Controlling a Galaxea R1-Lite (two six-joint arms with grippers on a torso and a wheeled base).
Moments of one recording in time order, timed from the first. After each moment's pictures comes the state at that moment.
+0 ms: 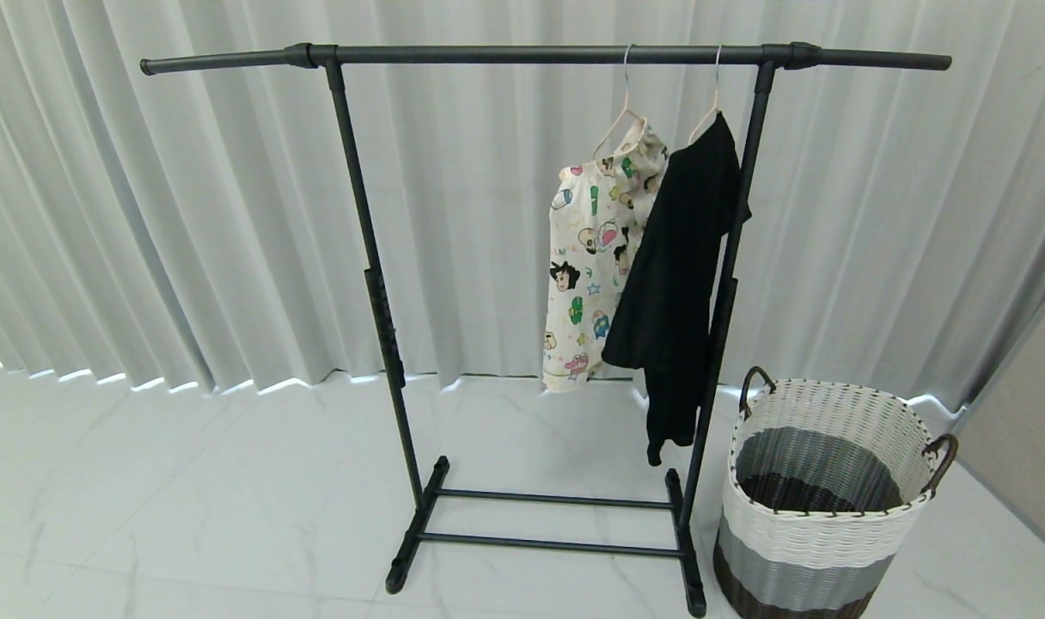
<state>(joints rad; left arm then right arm) -0.11 0.10 0.00 -0.01 -0.03 0.08 0.00 0.00 0.00 -0.10 -0.41 -0.11</state>
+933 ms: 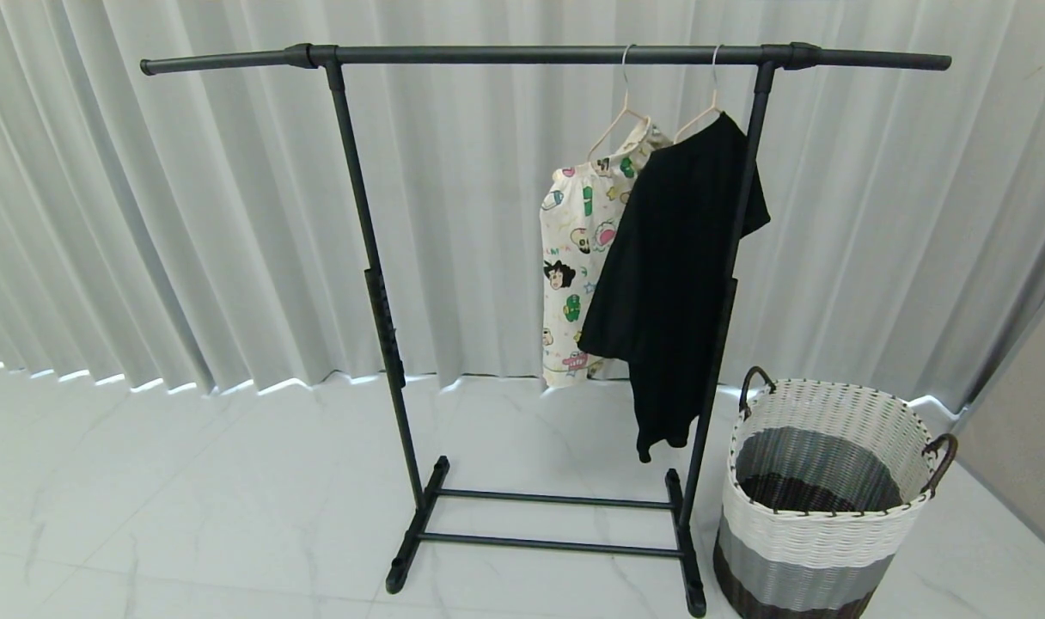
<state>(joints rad) -0.04 0.09 0.00 -0.01 -0.03 0.04 0.00 0.00 0.00 0.02 -0.03 -0.01</state>
